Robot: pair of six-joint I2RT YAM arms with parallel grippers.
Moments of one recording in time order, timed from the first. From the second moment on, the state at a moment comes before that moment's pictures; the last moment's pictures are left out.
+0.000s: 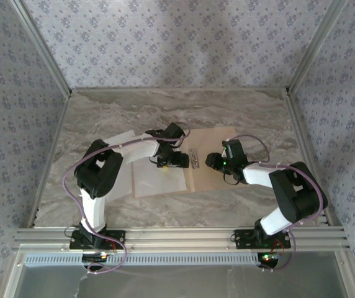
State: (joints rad) left arm -0.74 1.95 1.33 -0.65 0.17 -0.58; right arm 0.39 1.54 0.54 0.19 -0.20 0.69
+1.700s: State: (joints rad) left arm -0.74 1.97 1.38 -0.84 0.18 -0.33; right arm 0.39 1.54 0.54 0.20 -0.20 0.70
